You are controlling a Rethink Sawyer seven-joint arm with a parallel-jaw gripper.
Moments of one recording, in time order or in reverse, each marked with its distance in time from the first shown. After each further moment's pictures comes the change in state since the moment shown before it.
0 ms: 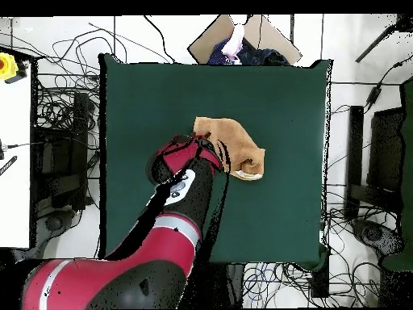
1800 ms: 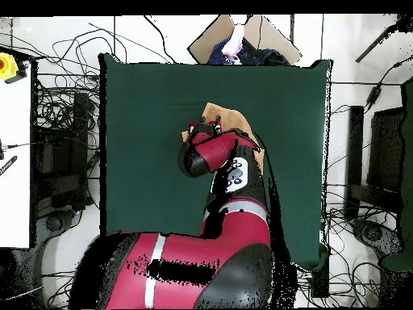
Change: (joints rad) arm -0.262 -0.049 0.273 -0.042 -0.295 -0.104 0.000
